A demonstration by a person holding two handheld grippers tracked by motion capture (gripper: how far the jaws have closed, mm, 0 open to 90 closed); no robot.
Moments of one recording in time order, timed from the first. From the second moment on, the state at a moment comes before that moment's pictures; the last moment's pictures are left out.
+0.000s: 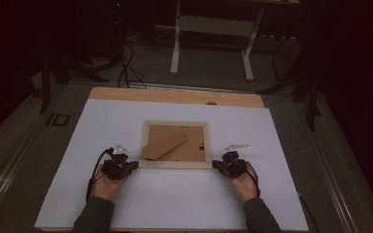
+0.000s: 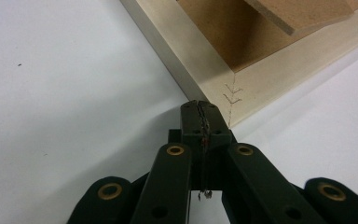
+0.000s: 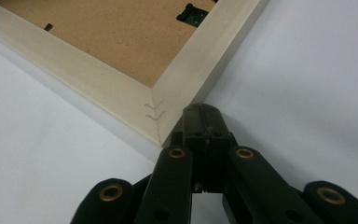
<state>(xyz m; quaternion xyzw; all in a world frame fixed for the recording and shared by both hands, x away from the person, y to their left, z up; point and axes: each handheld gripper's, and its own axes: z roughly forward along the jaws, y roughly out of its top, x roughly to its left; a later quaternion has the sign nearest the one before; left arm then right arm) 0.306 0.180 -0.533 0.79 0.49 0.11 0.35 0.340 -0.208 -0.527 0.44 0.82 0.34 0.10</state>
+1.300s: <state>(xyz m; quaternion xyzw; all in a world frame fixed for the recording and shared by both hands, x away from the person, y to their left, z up) 0.305 0.190 -0.526 0.77 0.50 0.12 0.37 0.329 -0.231 -0.519 0.44 0.81 0.36 0.15</state>
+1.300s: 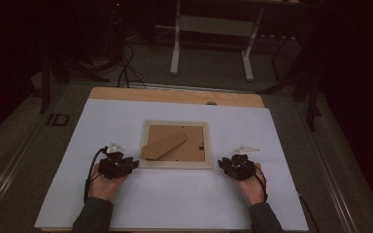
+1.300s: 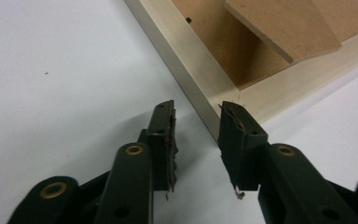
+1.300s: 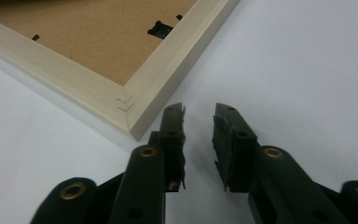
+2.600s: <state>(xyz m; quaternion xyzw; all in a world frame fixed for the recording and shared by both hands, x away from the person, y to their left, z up) 0.302 0.212 -0.500 0.72 0.54 0.14 0.41 0.326 -0.235 -0.513 0.44 0.80 0.38 0.15</state>
